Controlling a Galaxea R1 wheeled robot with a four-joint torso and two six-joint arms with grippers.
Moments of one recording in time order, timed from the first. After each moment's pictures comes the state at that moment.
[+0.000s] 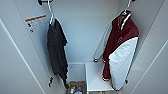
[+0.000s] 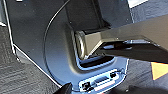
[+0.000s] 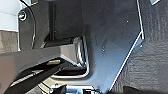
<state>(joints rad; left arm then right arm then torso) 1.54 3.06 -2.74 1.21 -0.10 -1.05 -1.51 3.05 -2.72 -0.11 0.04 0.17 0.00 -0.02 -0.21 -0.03</state>
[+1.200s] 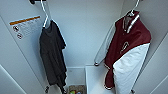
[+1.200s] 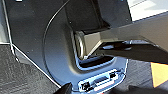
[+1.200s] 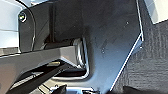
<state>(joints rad) 1.54 3.06 -2.74 1.21 -0.10 -1.05 -1.51 3.05 -2.72 -0.11 0.04 0.17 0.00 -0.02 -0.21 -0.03</state>
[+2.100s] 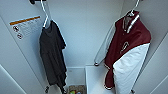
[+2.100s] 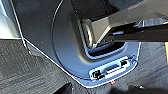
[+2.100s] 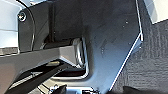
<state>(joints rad) 1.54 3.07 -2.74 0.72 0.04 -0.48 -1.51 3.06 -2.72 -0.11 0.04 0.17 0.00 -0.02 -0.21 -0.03</state>
